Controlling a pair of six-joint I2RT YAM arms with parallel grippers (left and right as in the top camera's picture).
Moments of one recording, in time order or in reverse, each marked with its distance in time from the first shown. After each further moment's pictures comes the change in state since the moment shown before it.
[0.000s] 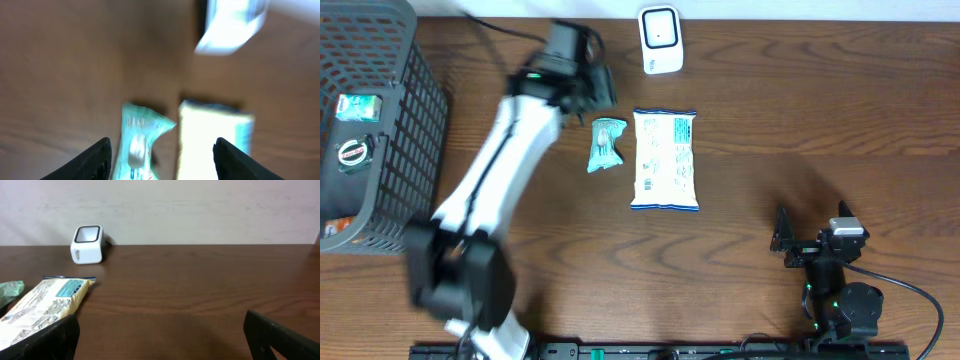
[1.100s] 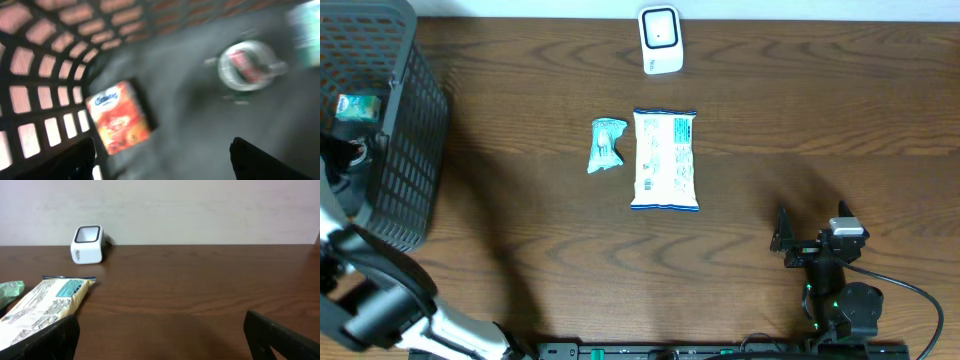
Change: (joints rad) left arm 0.985 0.050 0.041 -0.274 -0.323 -0.068; right arm 0.000 0.000 0.000 0.000 0.000 0.000
